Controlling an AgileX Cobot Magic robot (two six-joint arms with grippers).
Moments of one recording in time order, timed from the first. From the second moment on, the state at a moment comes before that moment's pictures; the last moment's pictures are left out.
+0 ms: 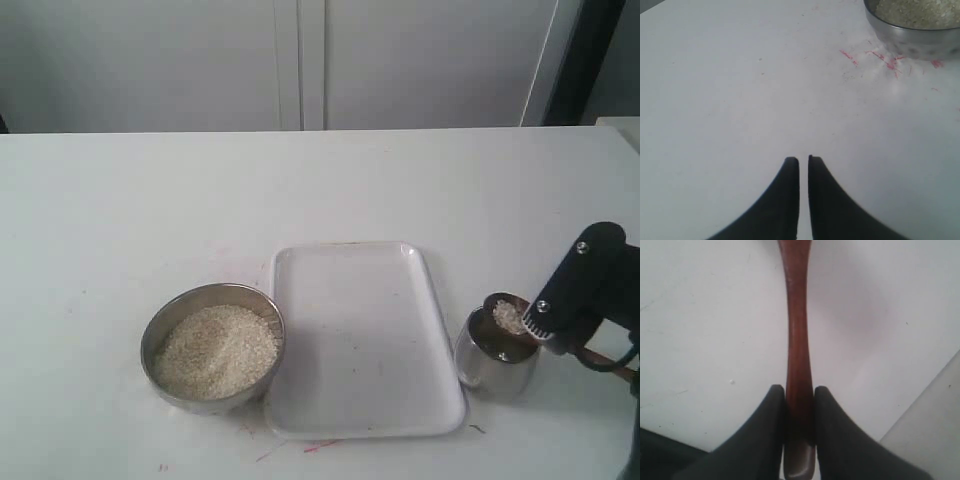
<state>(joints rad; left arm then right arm) -0.10 0.00 -0.02 0.00 0.39 0.24 0.51 1.08 -0.72 -0.41 1.22 -0.01</state>
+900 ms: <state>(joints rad) -0.10 0.00 -0.02 0.00 0.39 0.24 0.51 1.21 -0.71 -0.66 1.22 -0.10</state>
